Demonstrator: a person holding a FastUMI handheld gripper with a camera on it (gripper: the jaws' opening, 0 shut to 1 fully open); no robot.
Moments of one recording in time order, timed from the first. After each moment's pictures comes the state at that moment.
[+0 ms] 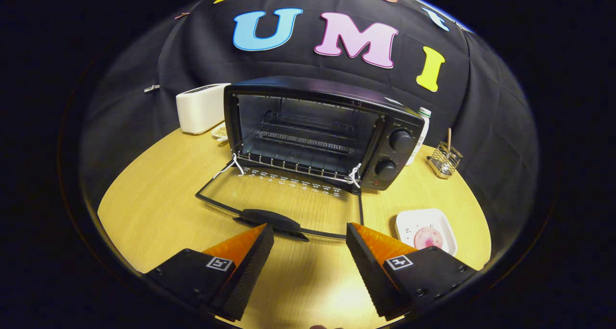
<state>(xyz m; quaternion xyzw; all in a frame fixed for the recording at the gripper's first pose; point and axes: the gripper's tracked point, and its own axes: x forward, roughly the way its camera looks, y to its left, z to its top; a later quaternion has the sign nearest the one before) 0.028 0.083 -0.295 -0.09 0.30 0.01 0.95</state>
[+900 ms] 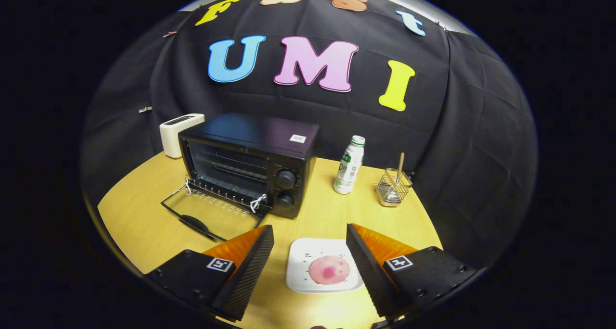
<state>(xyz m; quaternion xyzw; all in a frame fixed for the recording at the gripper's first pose) 0.034 -0.096 -0.190 -0.11 0.23 0.01 0.97</state>
